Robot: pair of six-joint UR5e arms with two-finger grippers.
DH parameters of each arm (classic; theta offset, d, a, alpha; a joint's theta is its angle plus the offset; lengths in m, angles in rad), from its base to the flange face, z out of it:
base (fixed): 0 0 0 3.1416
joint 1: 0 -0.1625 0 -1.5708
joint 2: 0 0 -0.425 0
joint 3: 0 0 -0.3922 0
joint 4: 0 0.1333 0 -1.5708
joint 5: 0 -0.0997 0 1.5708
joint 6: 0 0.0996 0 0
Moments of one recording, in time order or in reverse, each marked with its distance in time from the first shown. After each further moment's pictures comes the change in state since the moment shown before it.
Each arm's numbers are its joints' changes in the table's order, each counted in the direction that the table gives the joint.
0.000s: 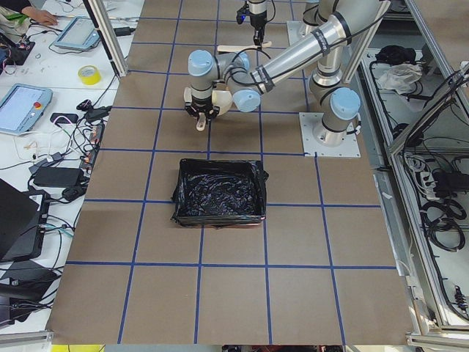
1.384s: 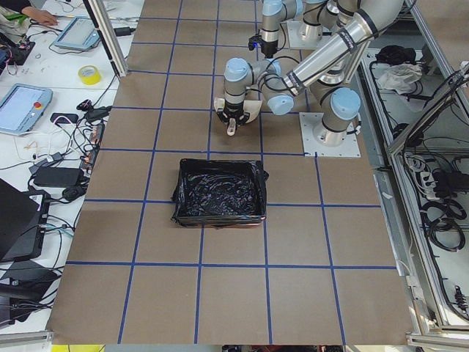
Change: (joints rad) left arm 0.003 0.103 -0.298 0.220 -0.073 0.026; right arm -0.118 0.132 0.145 -0.470 -0.095 0.137
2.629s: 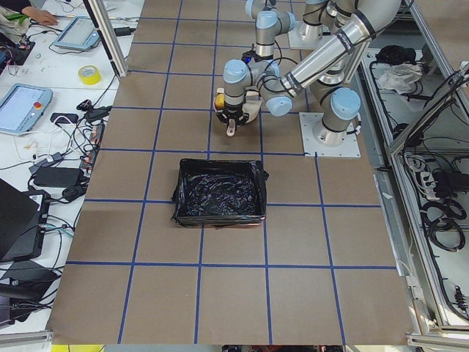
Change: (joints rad) left arm 0.001 -0.014 0.004 0.003 0.005 -0.009; right arm -0.078 0.198 -0.276 -0.012 -0.038 0.155
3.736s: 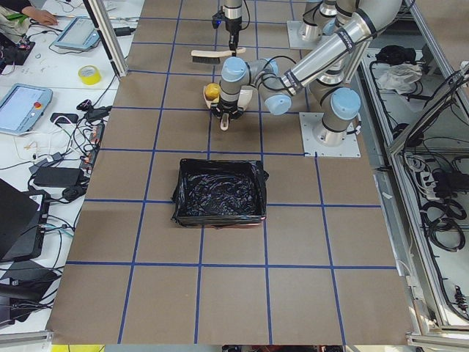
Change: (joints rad) left arm -0.019 0.006 0.066 -0.002 0.154 -0.069; right arm 0.441 -0.172 0.007 0.379 0.135 -0.641
